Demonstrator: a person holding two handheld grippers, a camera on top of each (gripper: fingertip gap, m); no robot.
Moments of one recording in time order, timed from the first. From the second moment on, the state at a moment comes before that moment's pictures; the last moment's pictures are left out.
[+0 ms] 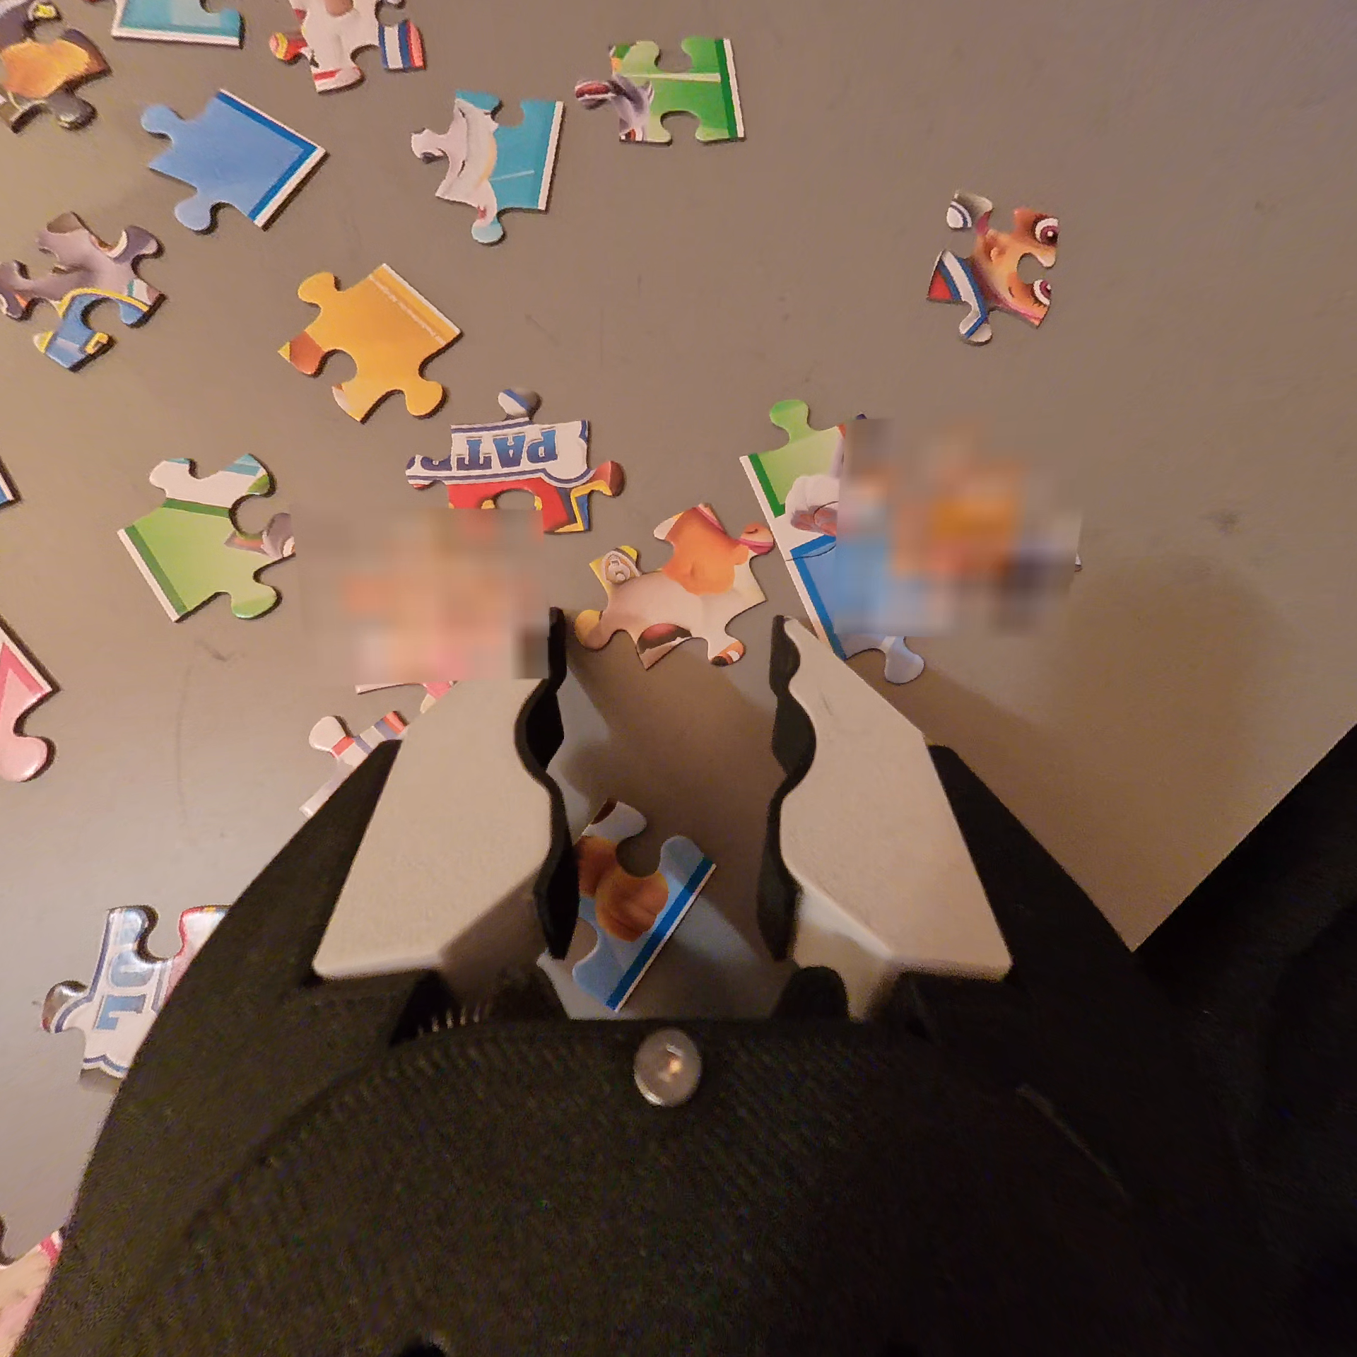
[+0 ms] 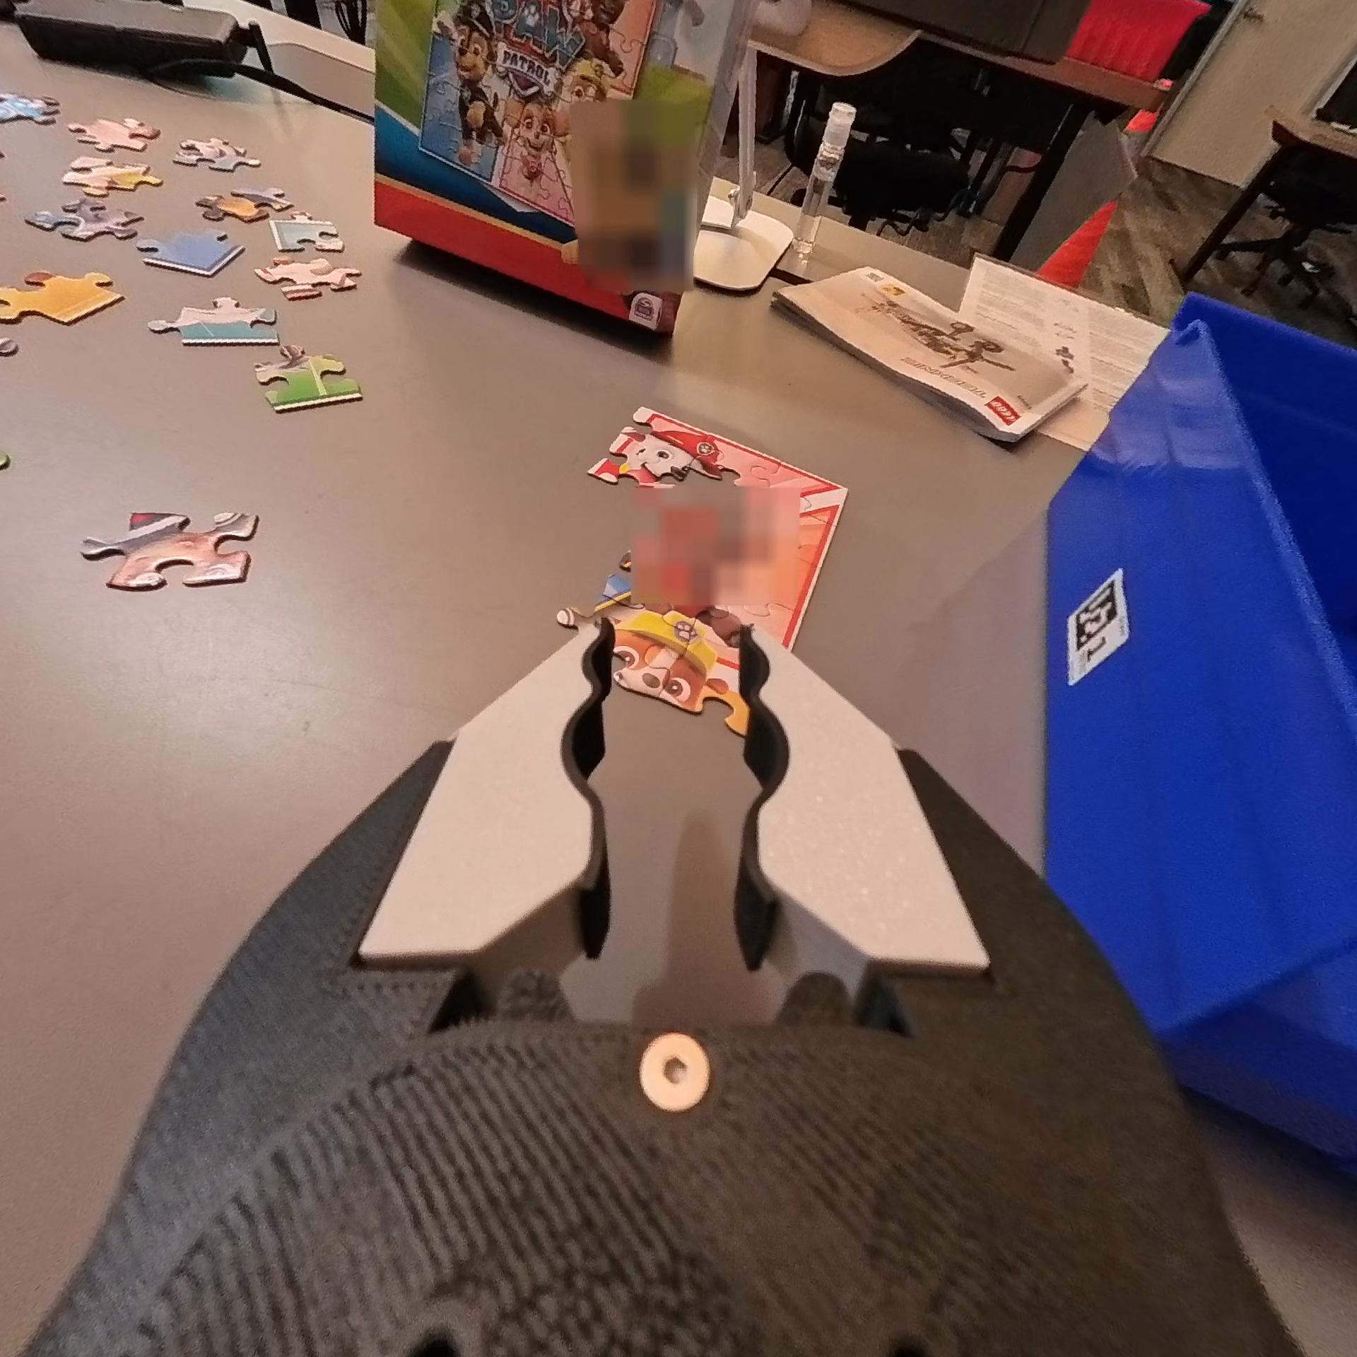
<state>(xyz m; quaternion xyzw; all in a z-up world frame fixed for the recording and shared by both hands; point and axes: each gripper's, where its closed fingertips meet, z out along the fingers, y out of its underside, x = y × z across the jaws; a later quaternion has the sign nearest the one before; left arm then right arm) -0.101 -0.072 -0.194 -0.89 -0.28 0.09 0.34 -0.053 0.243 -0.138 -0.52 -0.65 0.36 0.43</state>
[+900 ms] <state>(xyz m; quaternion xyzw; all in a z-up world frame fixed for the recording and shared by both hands) -0.074 -0.055 -0.172 -0.88 -0.25 0.03 0.40 -0.054 0.241 -0.140 -0.51 -0.66 0.35 0.44</state>
